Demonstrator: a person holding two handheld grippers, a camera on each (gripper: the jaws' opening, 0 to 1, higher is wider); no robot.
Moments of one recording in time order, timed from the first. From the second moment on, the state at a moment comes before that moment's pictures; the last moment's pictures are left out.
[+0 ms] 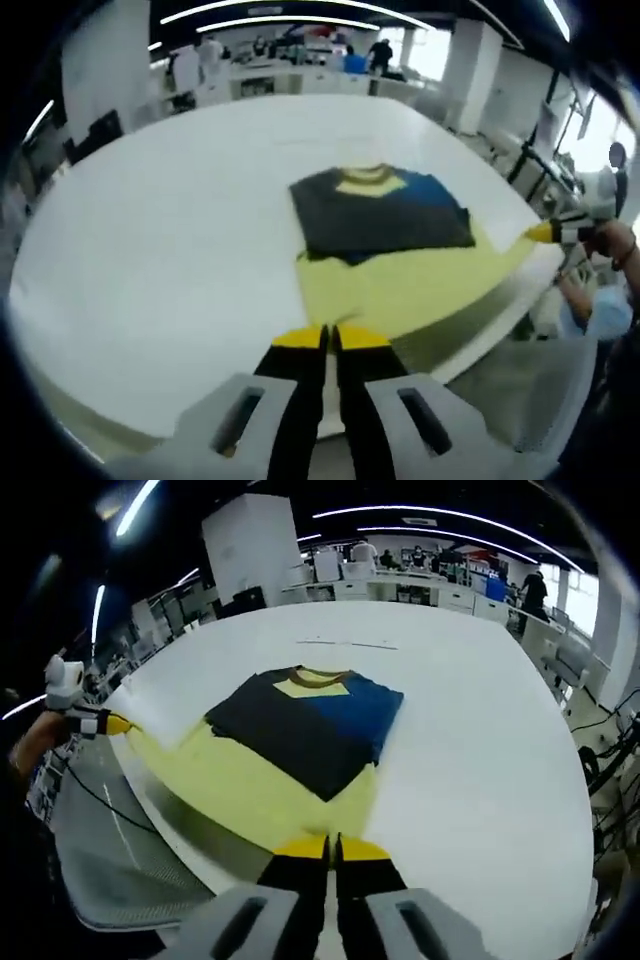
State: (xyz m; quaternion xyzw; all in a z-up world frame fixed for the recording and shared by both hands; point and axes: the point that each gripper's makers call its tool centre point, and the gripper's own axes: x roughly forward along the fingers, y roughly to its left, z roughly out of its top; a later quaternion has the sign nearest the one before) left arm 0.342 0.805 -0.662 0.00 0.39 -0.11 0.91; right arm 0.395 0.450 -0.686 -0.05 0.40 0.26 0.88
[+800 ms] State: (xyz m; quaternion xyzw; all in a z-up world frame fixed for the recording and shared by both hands) left arm 0.434 0.818 -0.615 0.02 0.31 -0.09 0.95; right arm 0.493 0.460 -0.638 -0.04 0.32 0.25 0.91
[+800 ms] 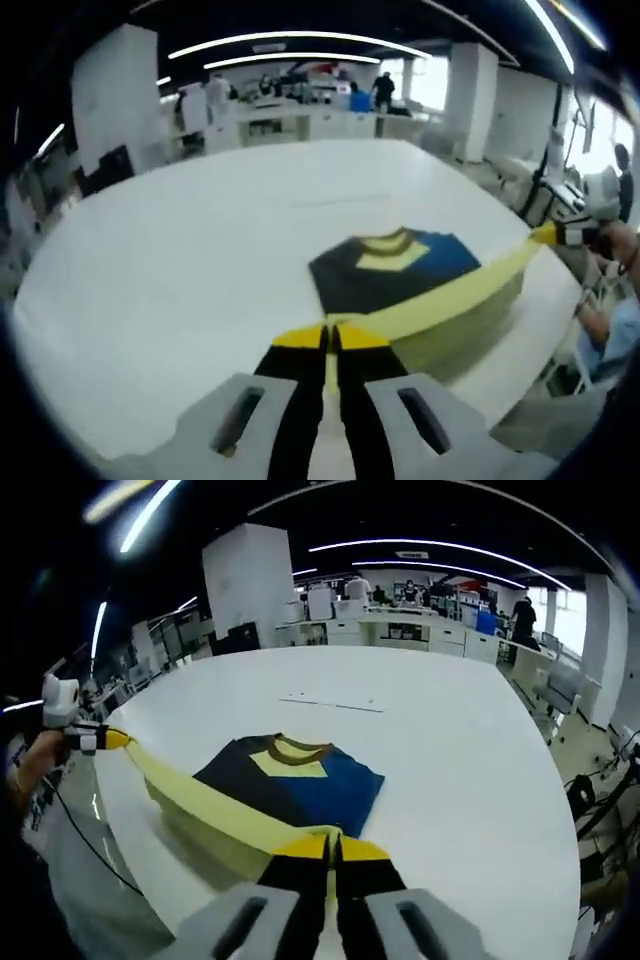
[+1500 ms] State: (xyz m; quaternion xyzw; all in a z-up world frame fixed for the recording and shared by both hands) left arm 0.533 0.828 -0.597 0.00 0.24 -0.05 0.97; right arm 0.592 0.473 -0.620 -0.02 0.26 0.21 0.94
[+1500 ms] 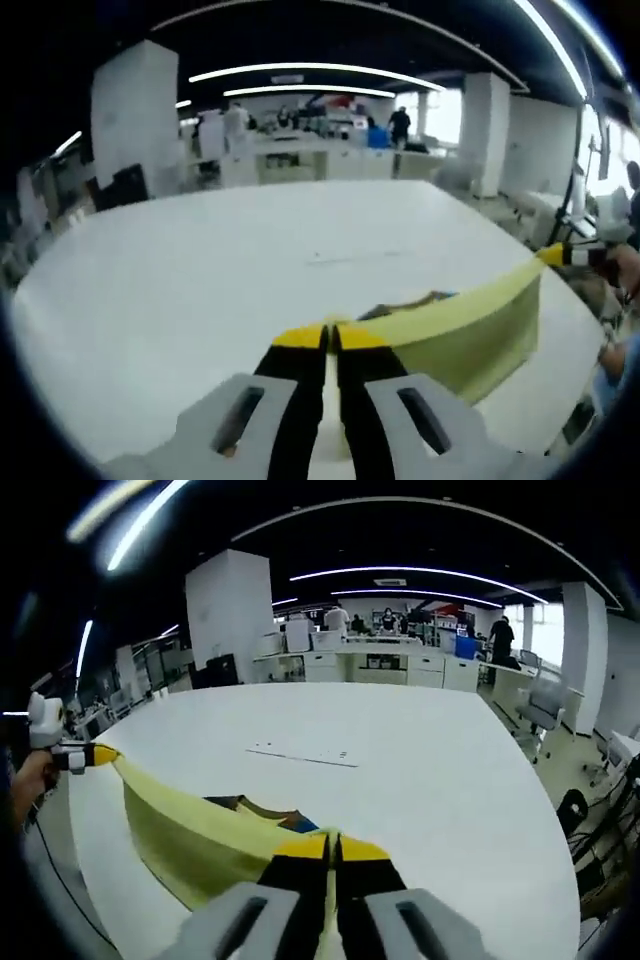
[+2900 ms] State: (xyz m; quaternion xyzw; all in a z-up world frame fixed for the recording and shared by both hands) left arm 0.643 0.858 -0.757 -0.07 0.30 0.05 0.95; right arm 0.694 0.489 -0.763 0.00 0.32 0.15 0.93
